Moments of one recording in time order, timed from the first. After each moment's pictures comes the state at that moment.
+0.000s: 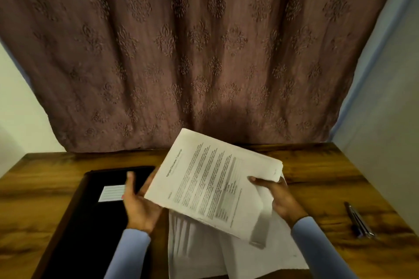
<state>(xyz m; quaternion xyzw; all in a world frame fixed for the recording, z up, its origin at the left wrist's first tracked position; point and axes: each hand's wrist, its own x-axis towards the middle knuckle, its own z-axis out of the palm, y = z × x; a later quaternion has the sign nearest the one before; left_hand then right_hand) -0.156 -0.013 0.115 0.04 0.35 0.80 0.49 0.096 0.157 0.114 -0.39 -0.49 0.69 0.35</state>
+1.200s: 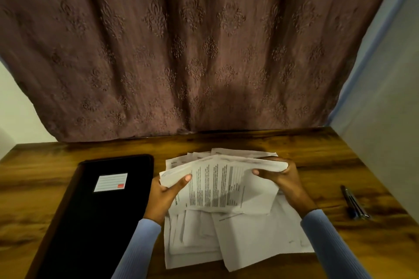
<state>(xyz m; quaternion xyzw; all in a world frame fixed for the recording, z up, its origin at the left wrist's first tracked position) -0.118 -0.002 0.105 0.26 0.65 0.64 0.33 0.118 0.155 0.113 -0.37 -0.64 0.56 0.38</state>
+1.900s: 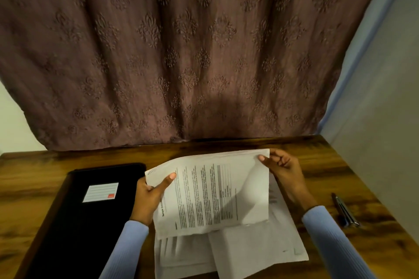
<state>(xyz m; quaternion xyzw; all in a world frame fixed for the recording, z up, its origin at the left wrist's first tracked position) -0.129 0.007 0.119 0.23 0.63 0.67 0.31 0.123 0.174 0.151 -0.35 -0.63 0.54 0.43</state>
